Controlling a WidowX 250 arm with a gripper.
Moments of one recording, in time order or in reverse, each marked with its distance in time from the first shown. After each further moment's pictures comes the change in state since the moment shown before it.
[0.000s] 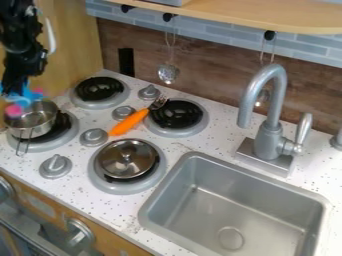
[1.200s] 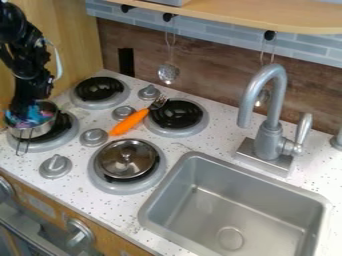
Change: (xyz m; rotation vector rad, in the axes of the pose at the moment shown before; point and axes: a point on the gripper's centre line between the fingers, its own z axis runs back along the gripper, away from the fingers) arm 0.019 -0.002 -0.046 -0.025 -0.002 0.000
